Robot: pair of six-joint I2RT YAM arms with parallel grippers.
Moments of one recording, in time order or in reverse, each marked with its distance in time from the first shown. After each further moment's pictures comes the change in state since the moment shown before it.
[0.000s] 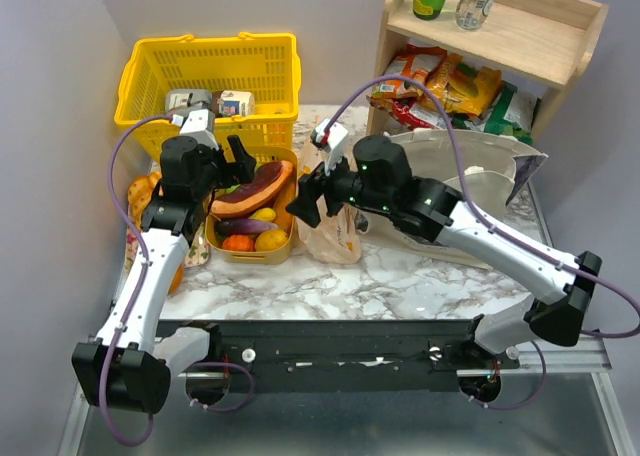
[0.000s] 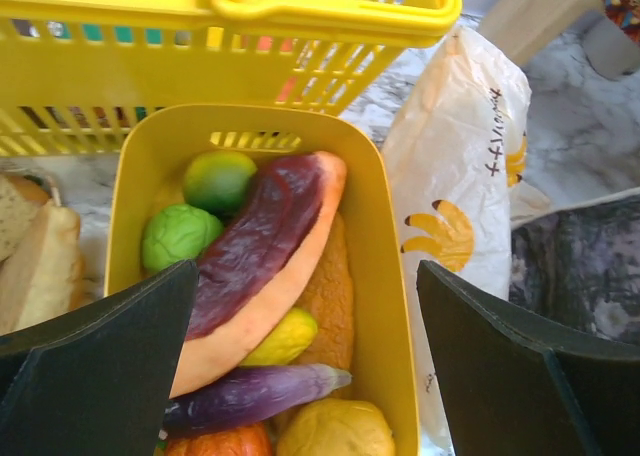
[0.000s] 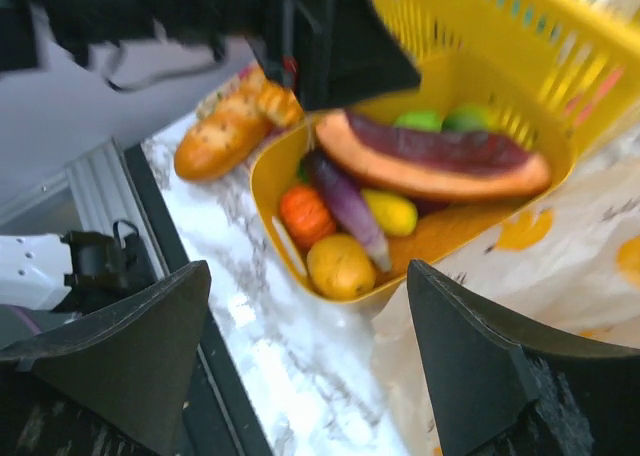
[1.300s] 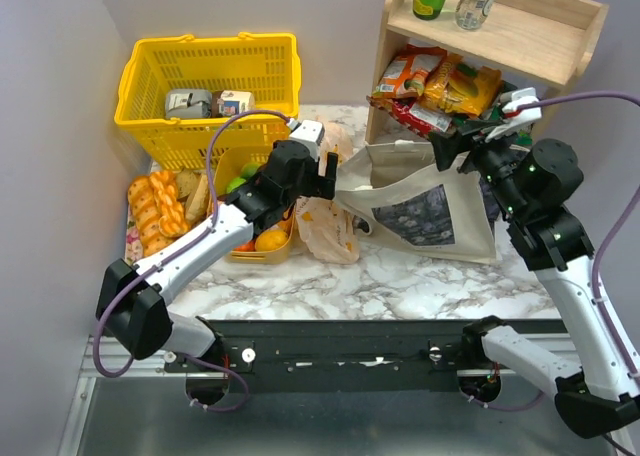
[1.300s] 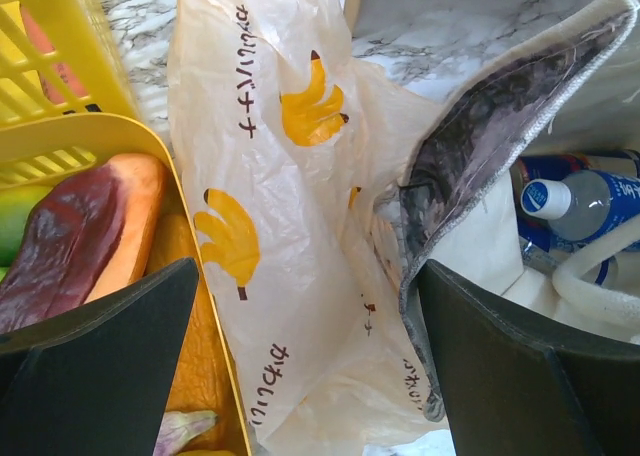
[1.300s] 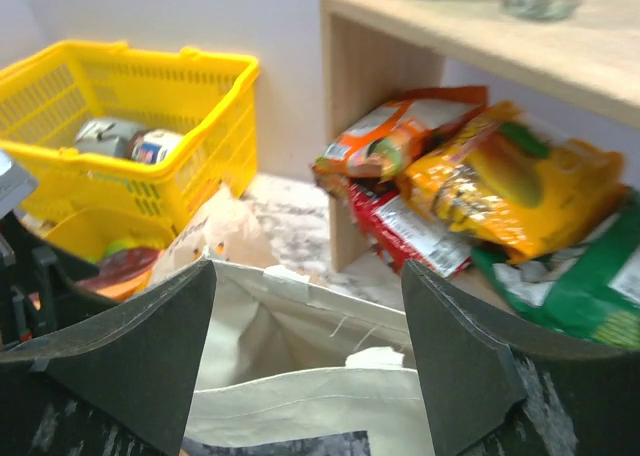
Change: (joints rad) left arm -0.567 0.291 0.127 0.069 -0.384 0.055; right arm -0.624 -0.523 -0.294 0.116 0.116 -0.101
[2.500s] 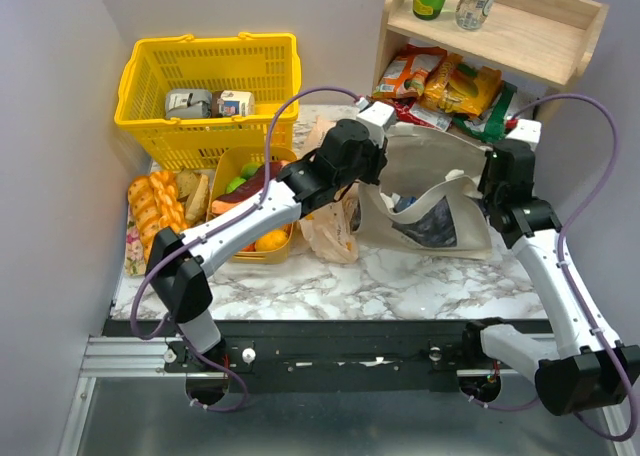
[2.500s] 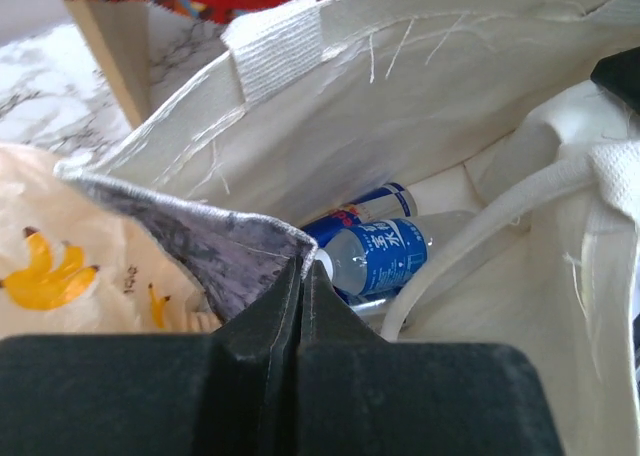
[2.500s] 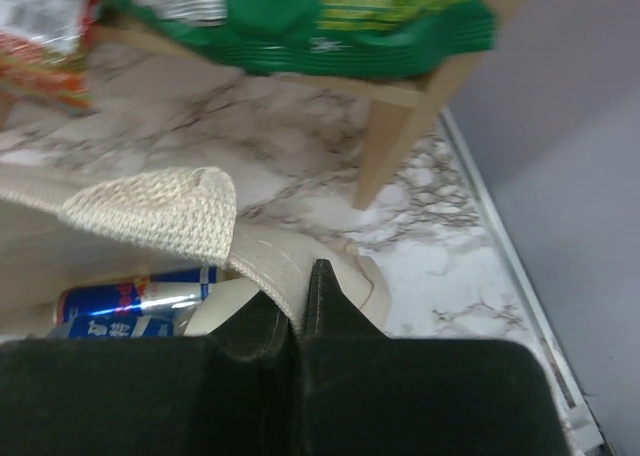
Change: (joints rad) left arm -0.159 0.267 0.383 -0.011 0.158 -0.002; right arm -0.155 0.161 -0.182 -0.207 0.531 0.097
